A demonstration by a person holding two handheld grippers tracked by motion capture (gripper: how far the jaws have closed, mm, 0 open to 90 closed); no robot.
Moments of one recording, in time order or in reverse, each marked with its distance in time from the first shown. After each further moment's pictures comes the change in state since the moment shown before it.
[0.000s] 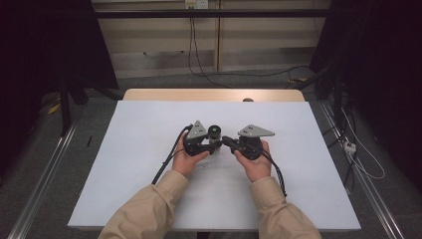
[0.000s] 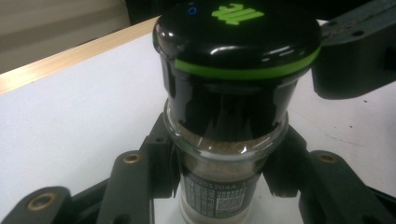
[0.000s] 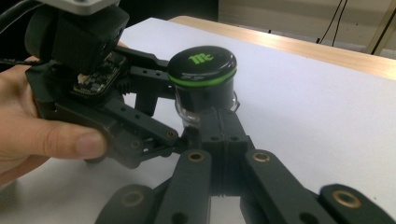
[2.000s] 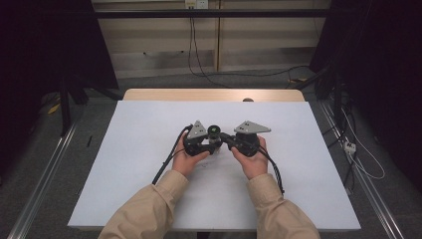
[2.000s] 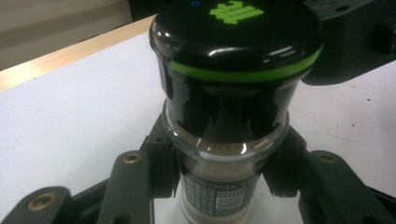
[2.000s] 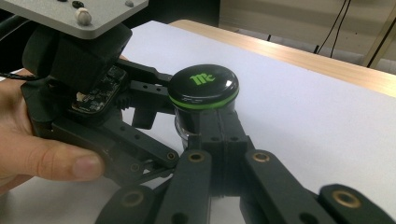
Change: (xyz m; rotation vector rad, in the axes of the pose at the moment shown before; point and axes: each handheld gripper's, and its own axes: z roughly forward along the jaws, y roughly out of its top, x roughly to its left) left arm -0.001 0.000 0.000 0.012 0.012 -0.007; right arm 0.002 0.010 0.007 0.000 0.000 -0.040
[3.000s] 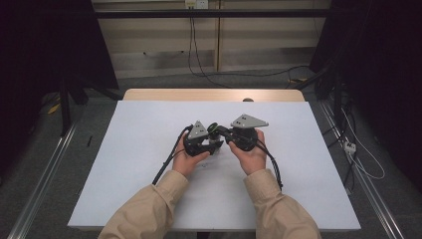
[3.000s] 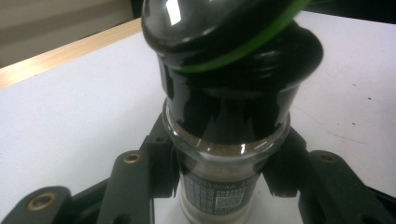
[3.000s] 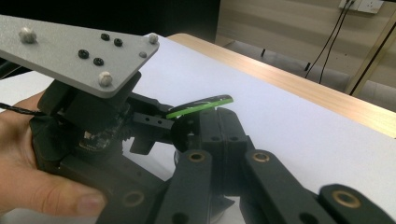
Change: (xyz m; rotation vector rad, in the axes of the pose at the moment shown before) left arm -0.002 0.001 0.000 0.011 0.007 -0.003; right arm 0.006 0.024 -0.001 -0.029 -0.021 -0.070
